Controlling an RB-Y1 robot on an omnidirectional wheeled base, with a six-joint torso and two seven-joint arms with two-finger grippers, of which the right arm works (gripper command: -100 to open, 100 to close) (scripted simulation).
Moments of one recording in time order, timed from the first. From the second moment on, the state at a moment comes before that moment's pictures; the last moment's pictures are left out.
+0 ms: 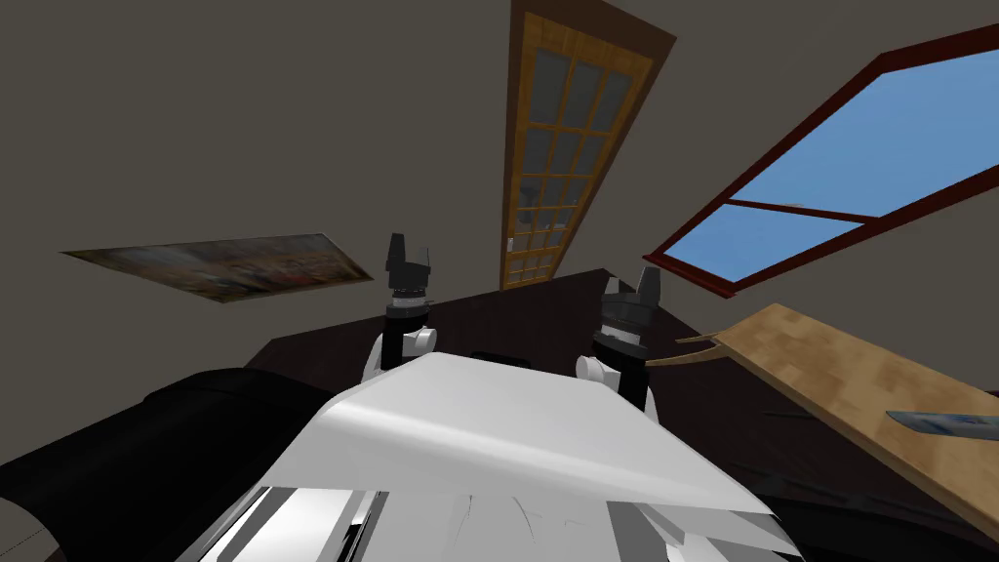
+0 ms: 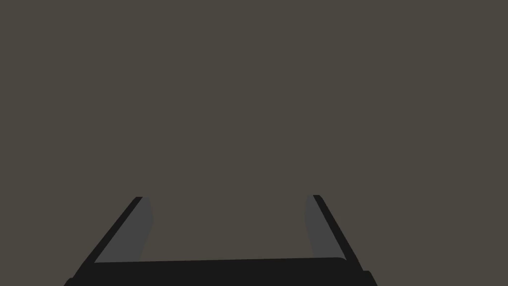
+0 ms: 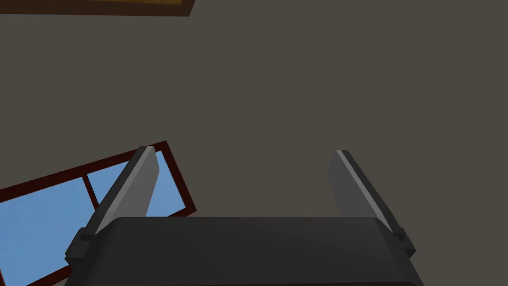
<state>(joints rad) 0.53 0.03 -0.02 -2.34 0.02 -0.39 0.04</state>
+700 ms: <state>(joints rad) 0.49 -0.01 -0.03 -2.21 0.01 -0.42 0.16</state>
